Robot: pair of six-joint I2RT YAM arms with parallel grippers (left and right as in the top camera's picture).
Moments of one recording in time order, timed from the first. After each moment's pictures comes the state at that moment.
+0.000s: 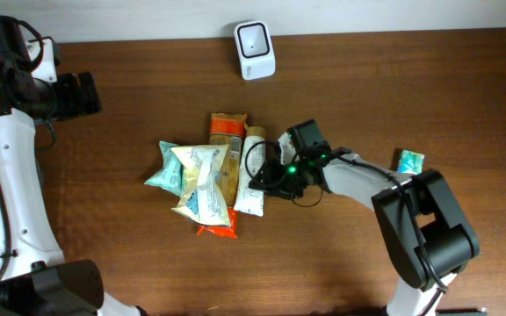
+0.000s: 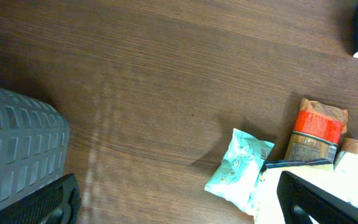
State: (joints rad) left arm 0.25 1.75 1.99 -1.30 0.06 0.01; right arm 0.43 1.93 1.03 -0.24 -0.66 0.67
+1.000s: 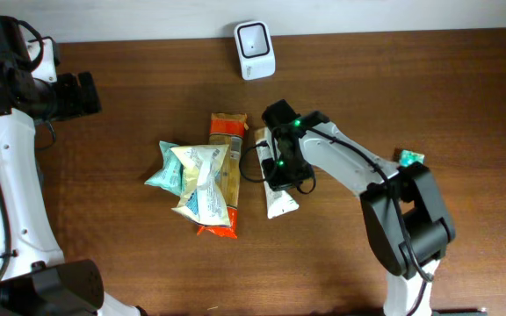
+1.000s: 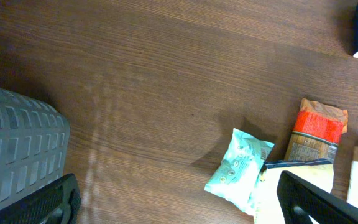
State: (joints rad) left arm 0.25 1.75 1.99 -1.30 0.06 0.01; right arm 0.50 2.04 1.44 -0.94 -0.24 0.22
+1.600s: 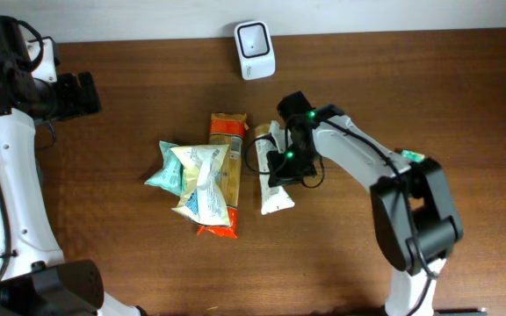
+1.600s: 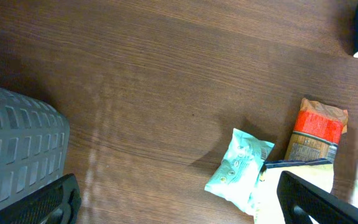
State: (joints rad) left arm 0.25 1.75 1.99 -1.30 0.06 0.01; right arm 0.42 2.02 1.45 -0.93 -0.47 0.17
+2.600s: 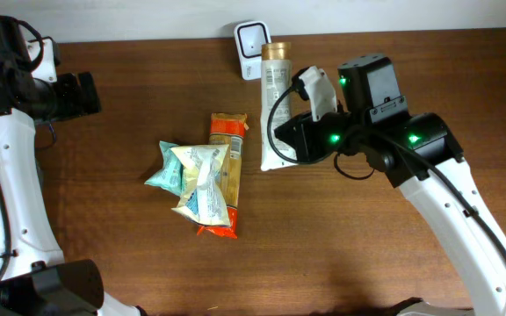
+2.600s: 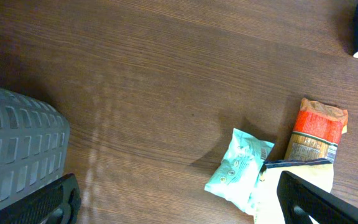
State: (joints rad) left arm 0.25 1.75 1.99 -1.30 0.05 0.01; right arm 0.39 1.45 1.54 -0.91 -0.49 0.13
